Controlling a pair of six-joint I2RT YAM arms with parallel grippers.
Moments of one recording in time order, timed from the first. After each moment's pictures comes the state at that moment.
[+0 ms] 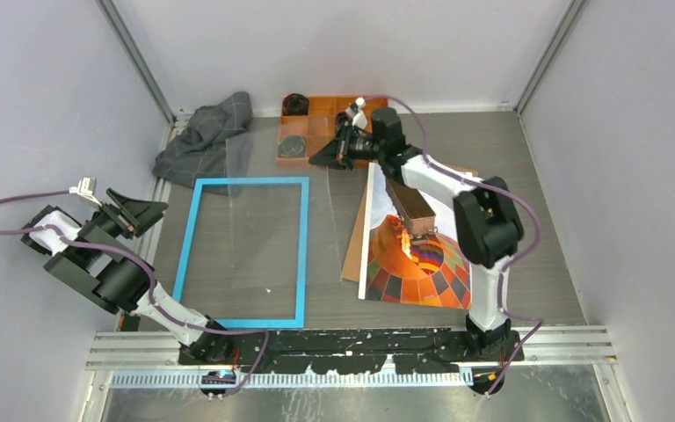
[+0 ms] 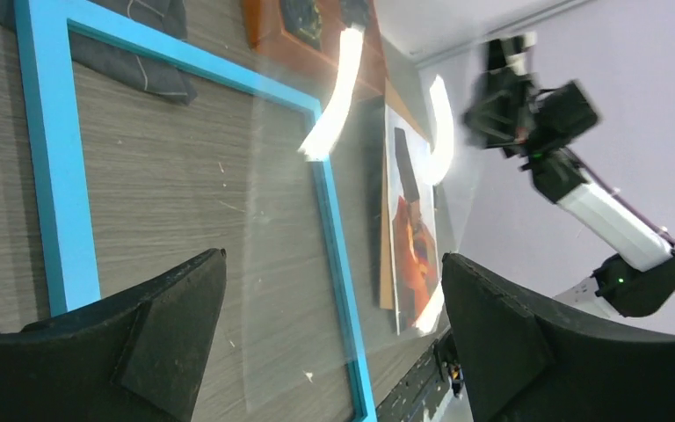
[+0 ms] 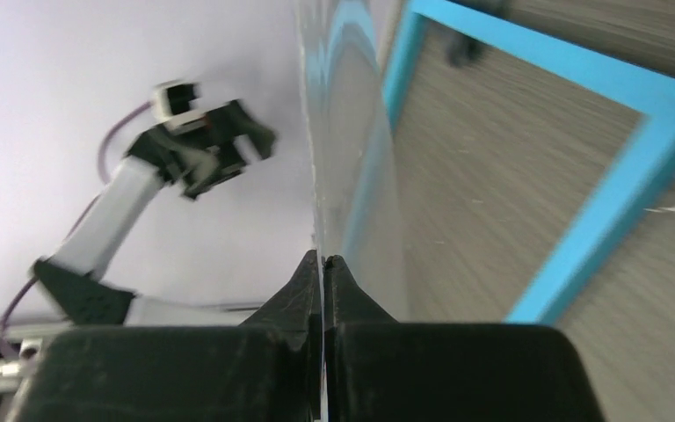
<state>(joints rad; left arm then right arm) 1.01 1.77 1.36 -1.48 1.39 0.88 0.49 1.91 1.49 0.24 -0.79 1.07</state>
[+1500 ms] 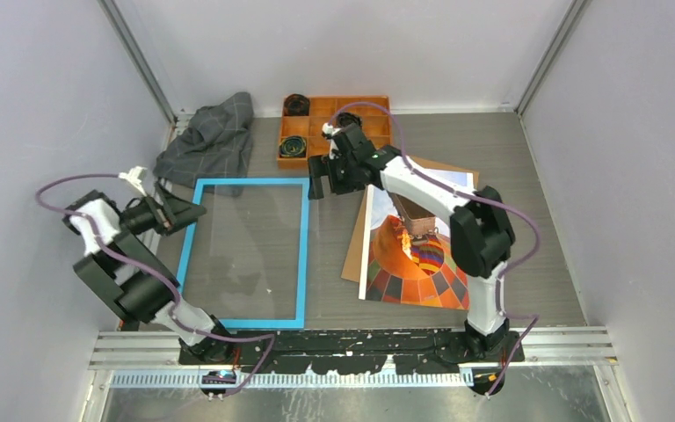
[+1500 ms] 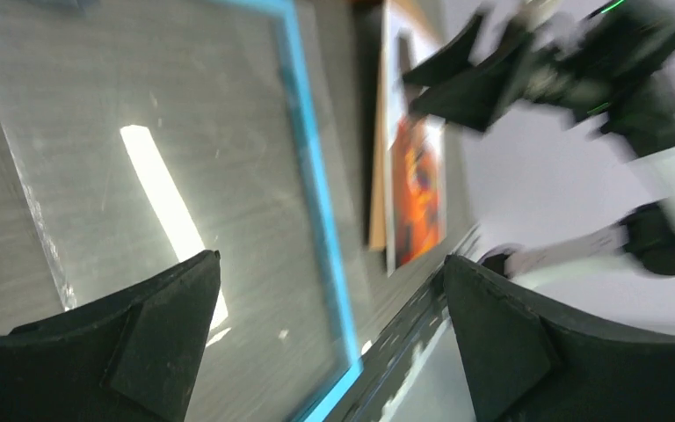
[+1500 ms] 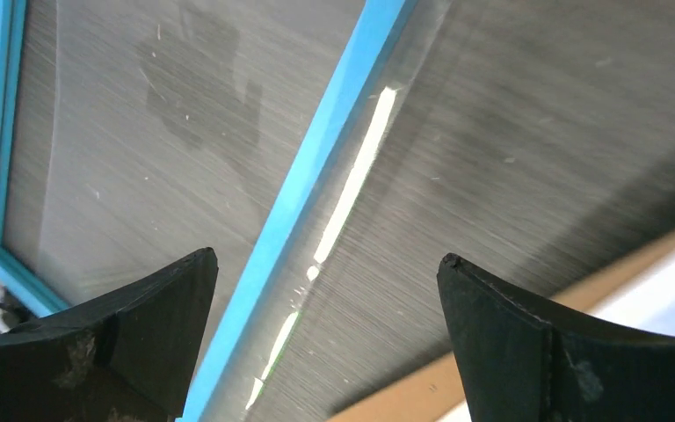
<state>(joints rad) 0.82 1.68 1.27 -1.42 1.33 0.79 0.69 2.03 1.68 -0.50 -0.23 0.43</state>
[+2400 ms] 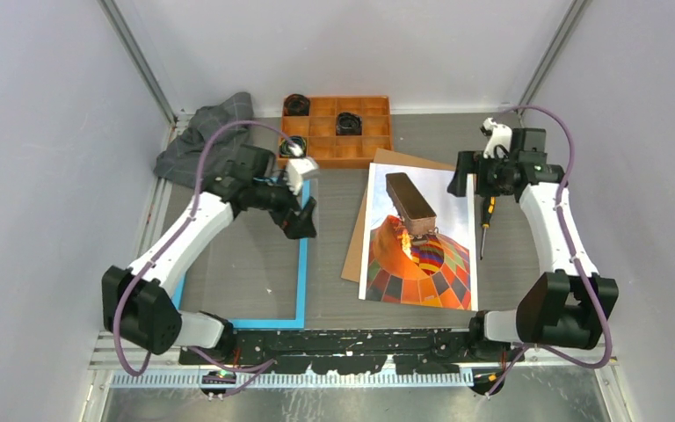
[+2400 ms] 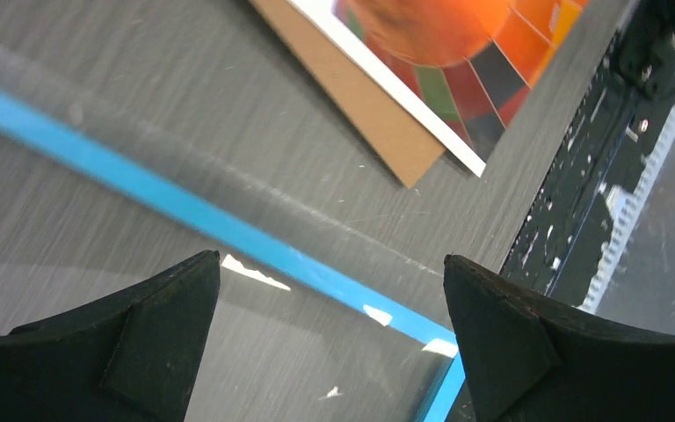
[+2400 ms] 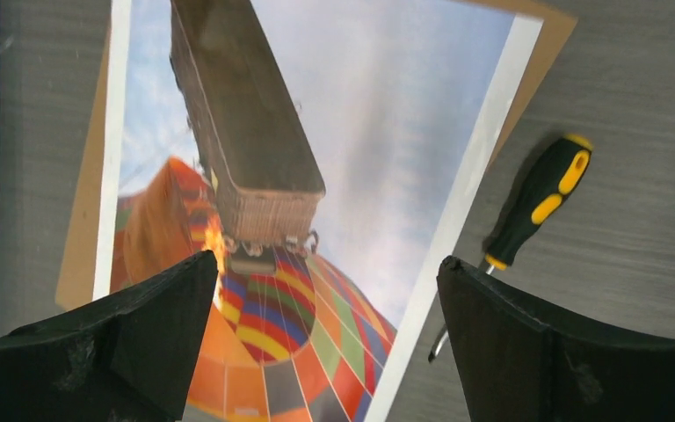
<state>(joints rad) -0.32 1.33 1.18 -0.76 0.67 0.34 -0.09 1.33 1.19 -0.66 -0.29 -0.05</state>
